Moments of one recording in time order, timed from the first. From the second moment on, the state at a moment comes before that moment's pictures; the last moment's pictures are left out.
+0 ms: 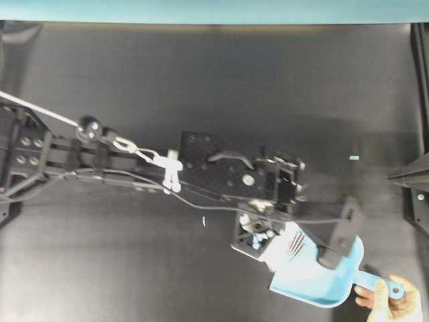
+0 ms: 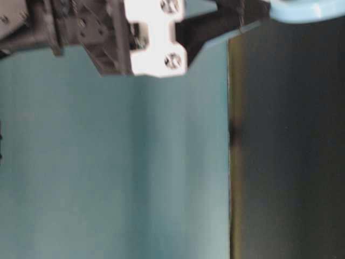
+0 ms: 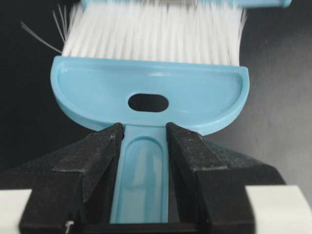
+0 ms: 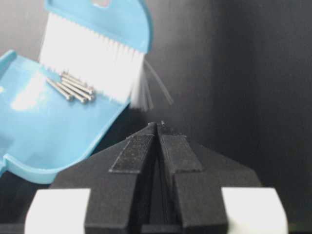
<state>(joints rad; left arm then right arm) -0.11 0.65 -0.67 0.06 1.31 0.34 0.07 -1.44 1.32 0.00 0.61 -0.02</state>
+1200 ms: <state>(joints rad) -0.08 0.41 -0.51 0.06 1.11 0.30 0.07 -1.44 1.32 0.00 0.61 -0.02</state>
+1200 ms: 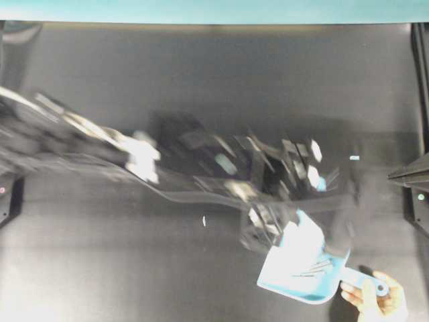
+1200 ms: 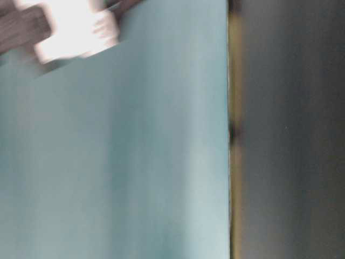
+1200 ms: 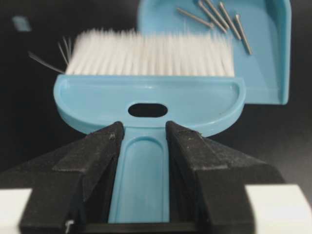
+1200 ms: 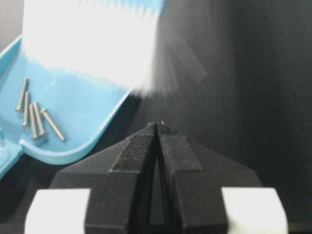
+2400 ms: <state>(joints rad) 0.03 -0.25 0.54 0.06 0.67 0.05 0.07 -1.45 1.32 0.00 0.61 -0.02</state>
